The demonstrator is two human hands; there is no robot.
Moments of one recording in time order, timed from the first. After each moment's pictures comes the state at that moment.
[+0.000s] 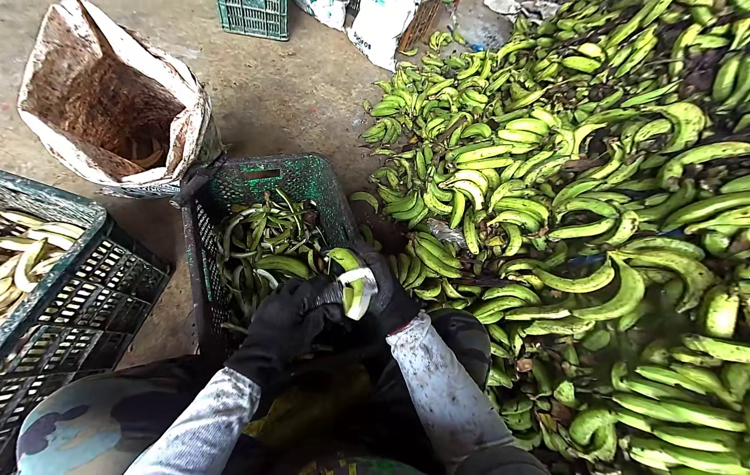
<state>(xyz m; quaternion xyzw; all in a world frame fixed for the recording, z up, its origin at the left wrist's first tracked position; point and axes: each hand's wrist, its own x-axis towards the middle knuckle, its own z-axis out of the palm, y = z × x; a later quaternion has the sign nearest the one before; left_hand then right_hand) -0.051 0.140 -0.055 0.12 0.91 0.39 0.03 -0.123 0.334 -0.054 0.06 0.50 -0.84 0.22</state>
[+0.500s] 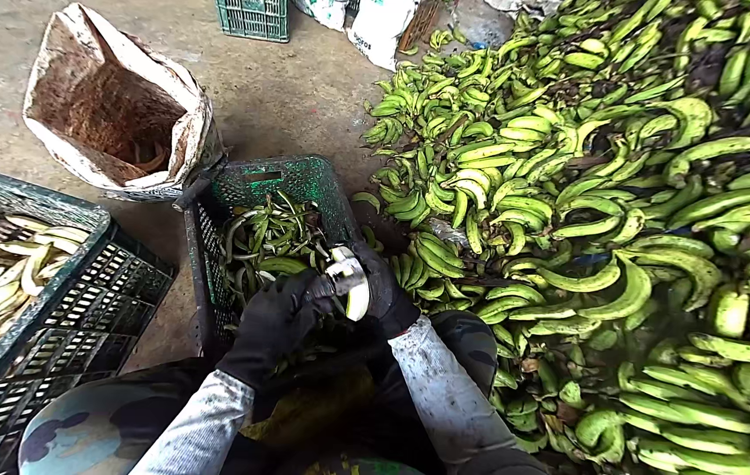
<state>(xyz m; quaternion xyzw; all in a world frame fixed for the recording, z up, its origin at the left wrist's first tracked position) -0.056 0.127 -0.059 0.10 0.92 0.38 0.00 -0.119 0.328 -0.049 0.02 0.53 -0.83 0.19</state>
